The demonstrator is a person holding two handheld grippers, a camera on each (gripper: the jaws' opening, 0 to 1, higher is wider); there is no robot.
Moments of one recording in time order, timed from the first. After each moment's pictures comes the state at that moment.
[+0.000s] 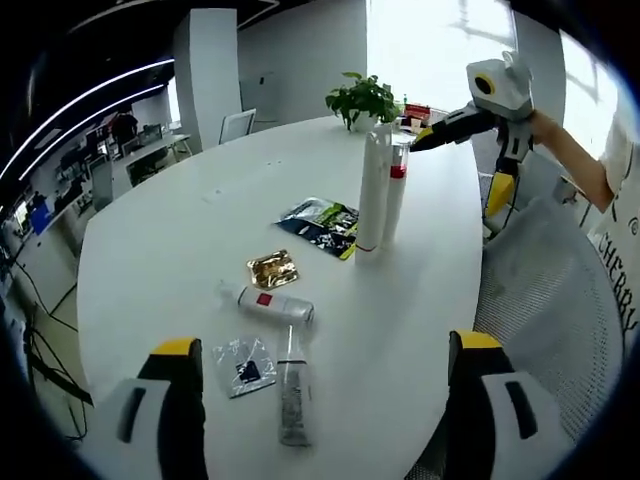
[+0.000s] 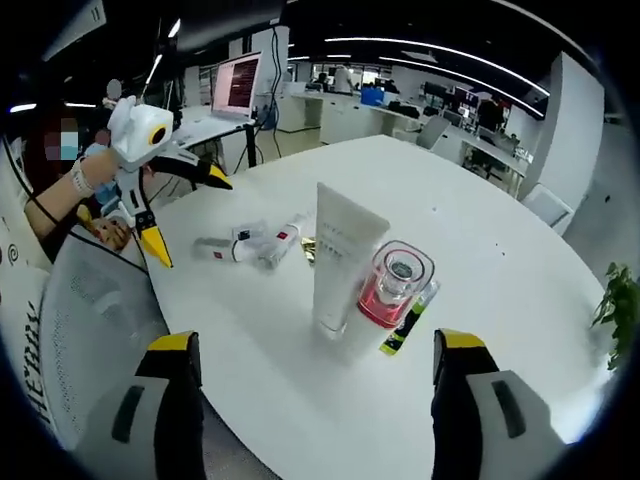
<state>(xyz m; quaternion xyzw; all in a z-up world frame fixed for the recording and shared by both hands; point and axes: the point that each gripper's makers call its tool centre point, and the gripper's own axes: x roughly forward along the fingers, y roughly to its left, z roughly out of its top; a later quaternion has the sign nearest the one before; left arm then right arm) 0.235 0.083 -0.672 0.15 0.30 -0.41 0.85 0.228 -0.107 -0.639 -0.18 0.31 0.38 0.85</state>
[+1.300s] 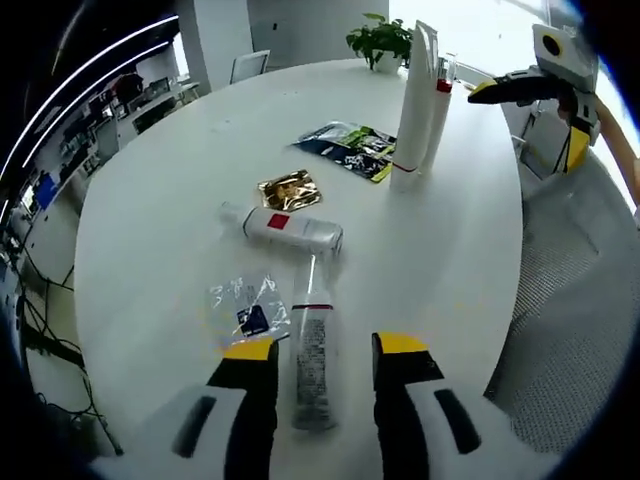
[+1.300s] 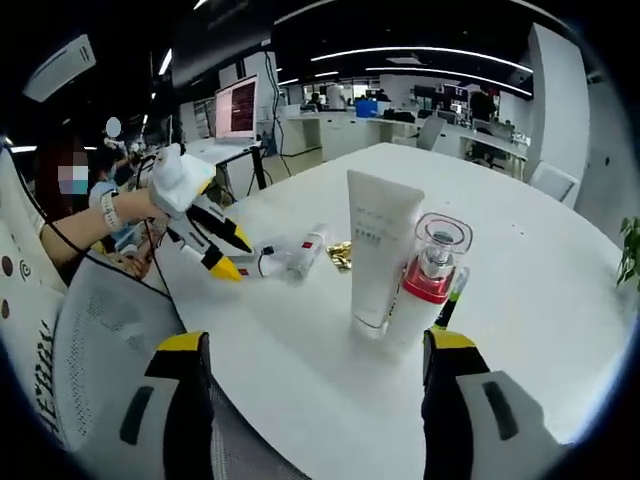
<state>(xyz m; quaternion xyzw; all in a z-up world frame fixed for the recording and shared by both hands) 0.243 0.109 -0.742 0.20 0.41 -0.36 0.82 0.206 -0.087 -0.650 -0.10 0.29 0.39 0.87</state>
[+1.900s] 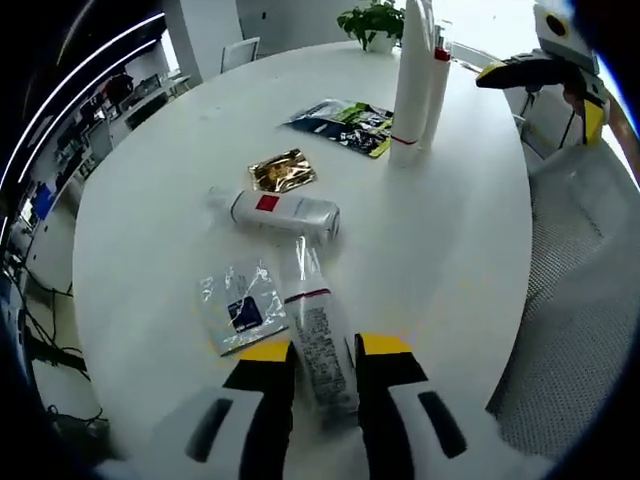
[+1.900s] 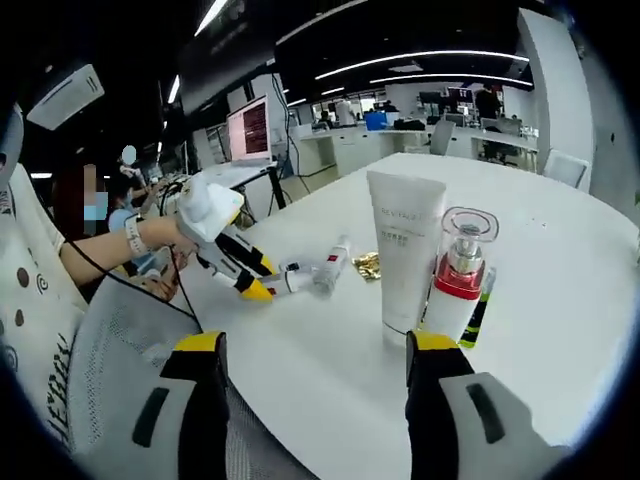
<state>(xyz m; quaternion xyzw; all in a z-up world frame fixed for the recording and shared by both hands) 0.245 0.114 -0.761 0.24 0.43 -0.36 0.80 0.197 -0.066 -0.652 -0.03 0.27 0.43 0.86</state>
